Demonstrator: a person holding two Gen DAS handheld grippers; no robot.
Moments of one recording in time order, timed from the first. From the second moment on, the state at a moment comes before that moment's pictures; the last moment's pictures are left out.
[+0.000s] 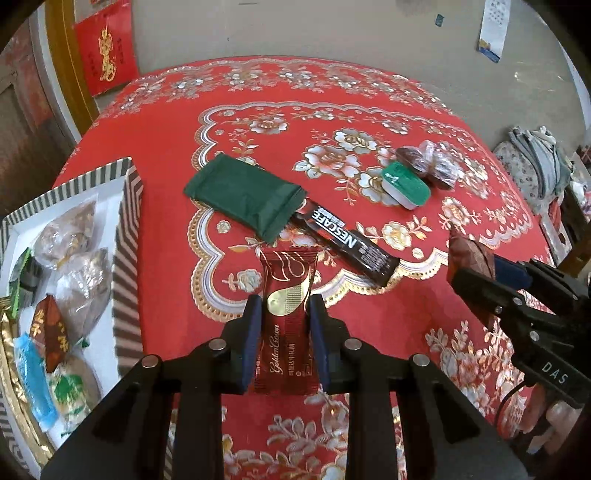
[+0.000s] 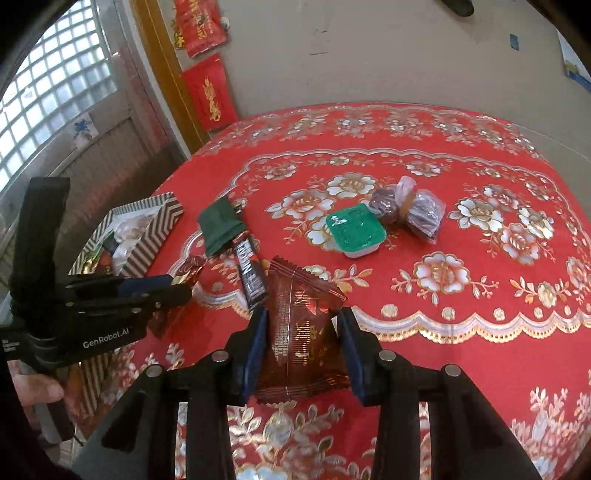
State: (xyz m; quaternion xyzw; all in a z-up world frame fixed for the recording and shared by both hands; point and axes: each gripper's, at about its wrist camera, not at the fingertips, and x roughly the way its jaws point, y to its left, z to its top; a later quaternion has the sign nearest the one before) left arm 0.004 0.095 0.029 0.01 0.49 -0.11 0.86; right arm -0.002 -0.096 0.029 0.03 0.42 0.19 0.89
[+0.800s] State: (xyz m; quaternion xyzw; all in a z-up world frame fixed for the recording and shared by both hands) left arm -0.046 0.154 0.063 -0.01 0.43 -0.05 0.90; right arm -0.028 -0.018 0.053 -0.02 0.40 0.25 0.88
